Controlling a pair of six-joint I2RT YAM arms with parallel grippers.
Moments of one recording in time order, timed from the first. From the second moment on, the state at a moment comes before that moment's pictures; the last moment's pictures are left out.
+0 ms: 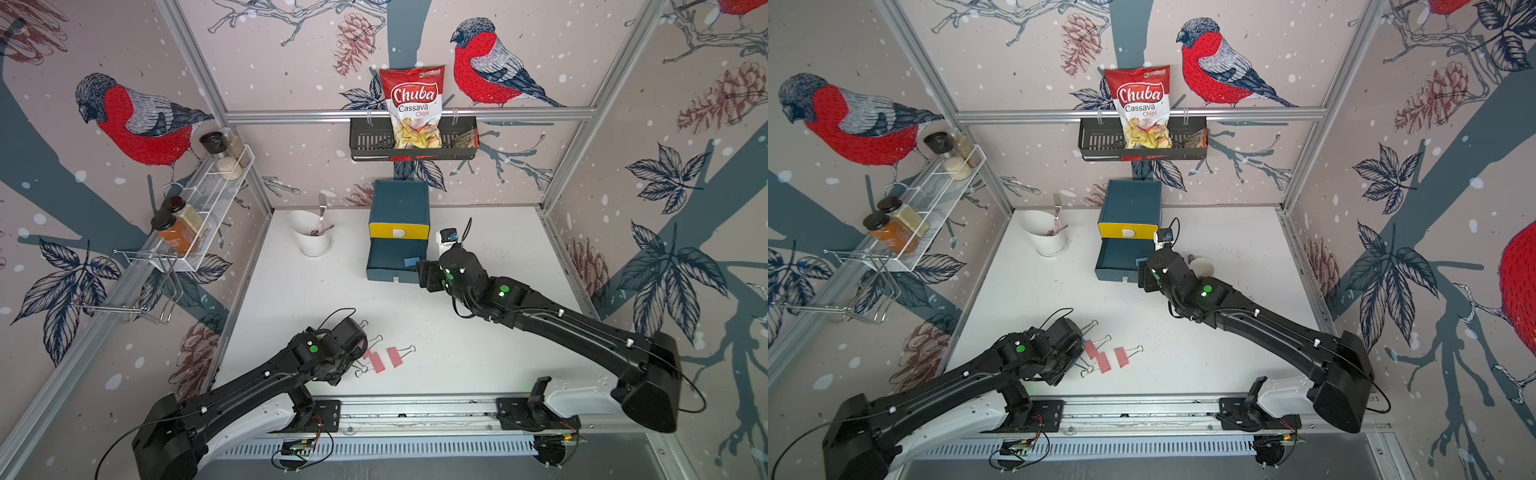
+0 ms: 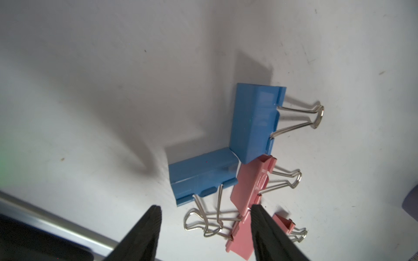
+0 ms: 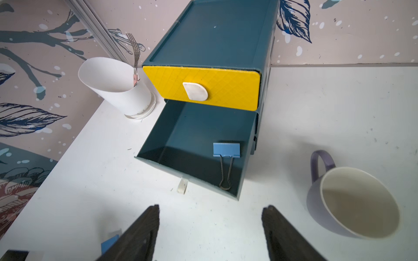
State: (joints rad) left arm -0.86 0.90 0.48 -0.88 -0.13 -1.76; right arm 0.98 1.28 1.09 -0.38 0.40 0.50
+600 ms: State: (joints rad) left arm -0.87 1.07 0.49 -0.80 -0.16 -1.81; right arm 1.10 1.13 0.92 -0.41 0.42 0.60
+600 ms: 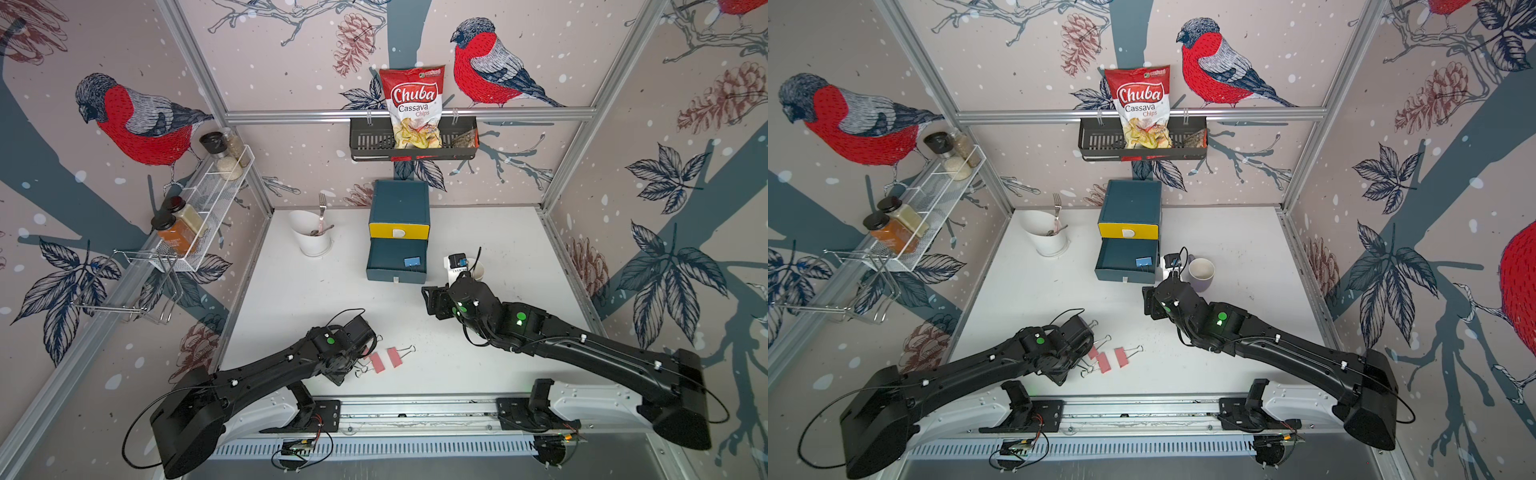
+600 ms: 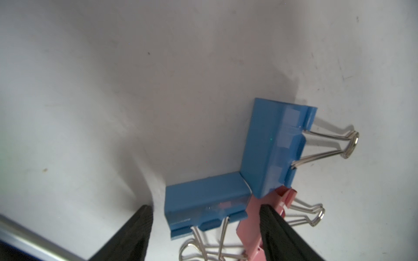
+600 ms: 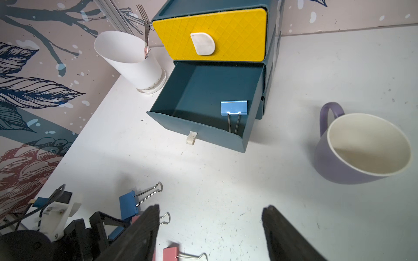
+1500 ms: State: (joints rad) left arm -0.89 1.07 0.51 -0.81 -0.18 -1.82; right arm 1.12 1.11 0.88 -0.41 0.42 0.63
